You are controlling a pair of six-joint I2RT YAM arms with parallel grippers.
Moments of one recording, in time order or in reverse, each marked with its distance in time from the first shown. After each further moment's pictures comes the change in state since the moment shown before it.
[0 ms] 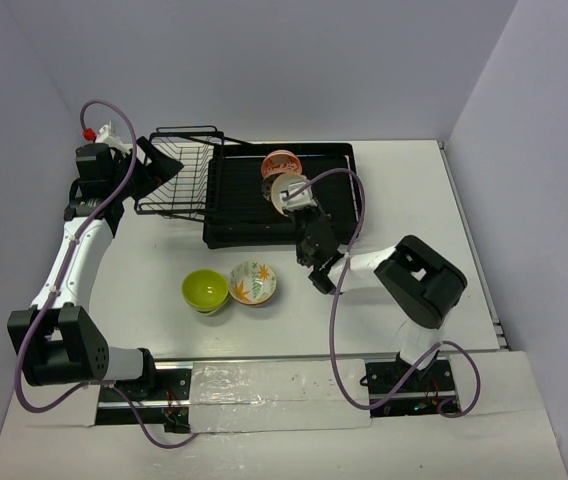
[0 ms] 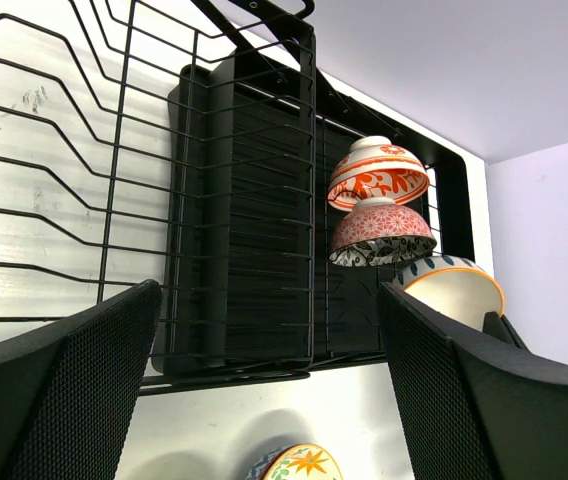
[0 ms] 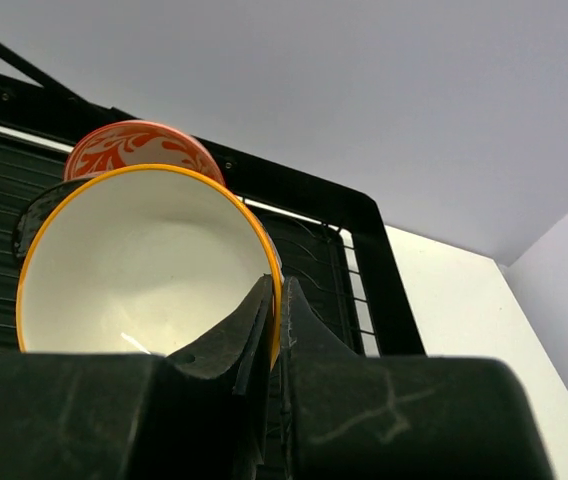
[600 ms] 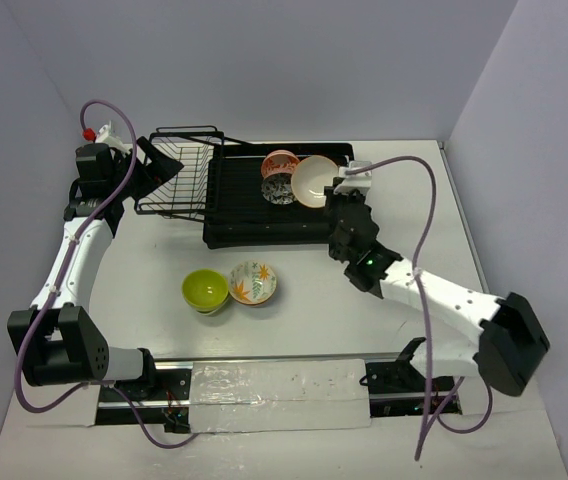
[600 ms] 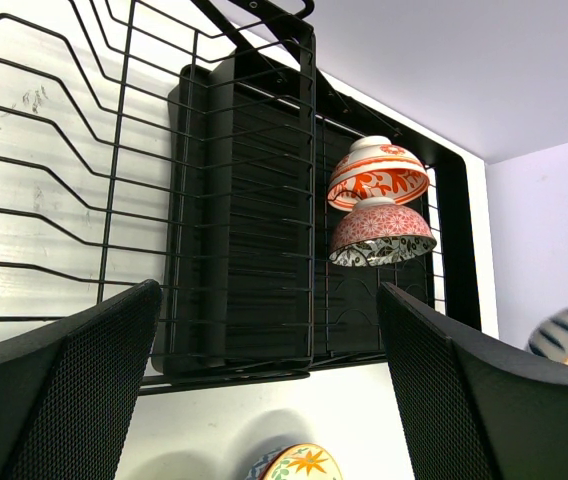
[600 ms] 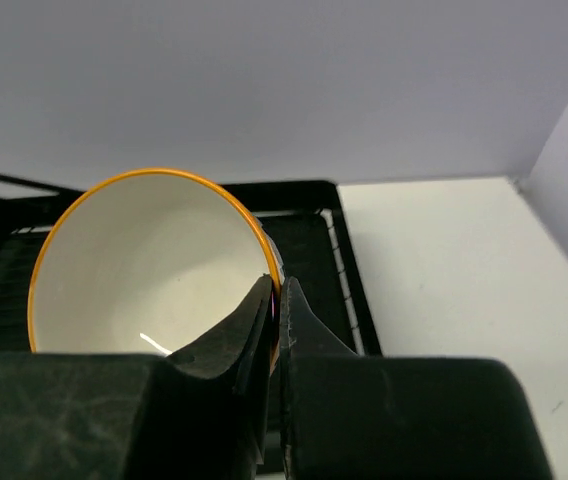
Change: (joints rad) left arm 0.000 0.000 0.000 0.000 0.000 0.000; right arm -0.019 -0.522 0.024 -0.632 0.110 0.429
